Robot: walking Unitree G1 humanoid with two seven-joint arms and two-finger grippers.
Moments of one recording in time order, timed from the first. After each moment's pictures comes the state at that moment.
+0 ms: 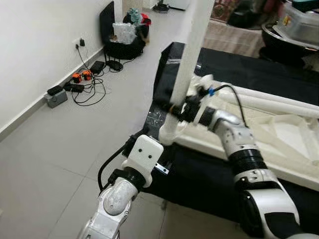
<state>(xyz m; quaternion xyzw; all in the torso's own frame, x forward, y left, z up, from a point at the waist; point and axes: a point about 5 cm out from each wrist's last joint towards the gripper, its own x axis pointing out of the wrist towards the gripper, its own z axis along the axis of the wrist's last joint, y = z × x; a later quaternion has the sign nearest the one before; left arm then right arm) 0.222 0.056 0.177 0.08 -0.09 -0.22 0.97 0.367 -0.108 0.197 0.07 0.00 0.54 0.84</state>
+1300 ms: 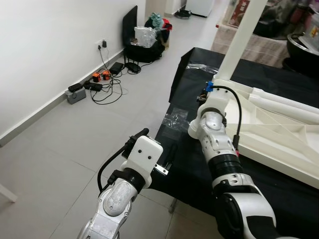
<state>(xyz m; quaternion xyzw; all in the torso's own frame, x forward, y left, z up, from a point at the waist) 0.221 0.059 0.175 0.08 -0.09 -0.21 0.97 0.390 -0.134 0.180 0.04 0.01 -0.14 0.99</state>
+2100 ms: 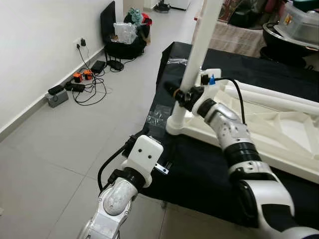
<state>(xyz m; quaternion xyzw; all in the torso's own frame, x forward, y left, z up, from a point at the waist) 0.222 0.058 0.177 0.08 -0.09 -0.21 0.97 0.380 -0.120 0.207 0.12 -0.02 0.47 0.87</state>
